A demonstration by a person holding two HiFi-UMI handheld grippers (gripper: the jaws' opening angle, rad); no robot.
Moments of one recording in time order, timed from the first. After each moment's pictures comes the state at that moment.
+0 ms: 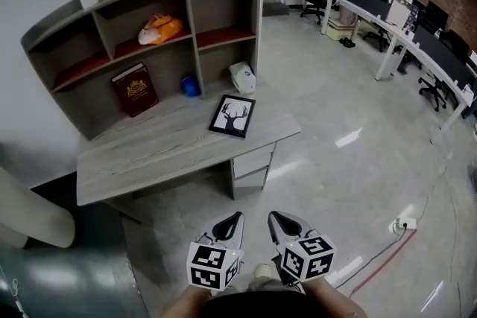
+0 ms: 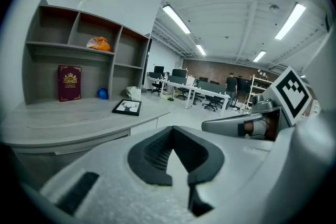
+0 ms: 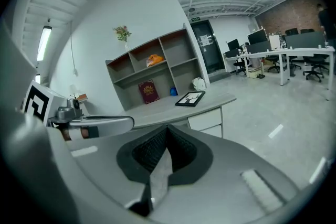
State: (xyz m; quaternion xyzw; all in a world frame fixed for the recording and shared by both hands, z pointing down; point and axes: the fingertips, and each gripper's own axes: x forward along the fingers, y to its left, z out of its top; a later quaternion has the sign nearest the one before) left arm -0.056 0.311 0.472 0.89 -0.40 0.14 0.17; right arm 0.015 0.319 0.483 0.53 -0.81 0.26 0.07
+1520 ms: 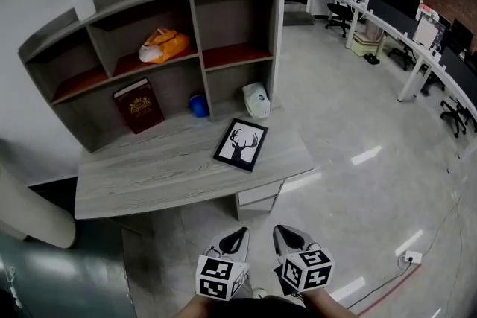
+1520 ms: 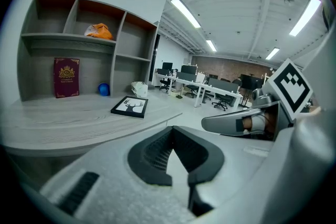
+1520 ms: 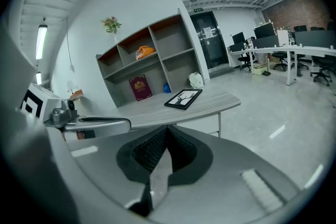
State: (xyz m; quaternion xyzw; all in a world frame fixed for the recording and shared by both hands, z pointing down) left arm -0.013 0.202 0.505 0.86 -0.45 0.15 0.19; right arm 0.061 0.200 0.516 0.50 -0.81 0.28 0.11
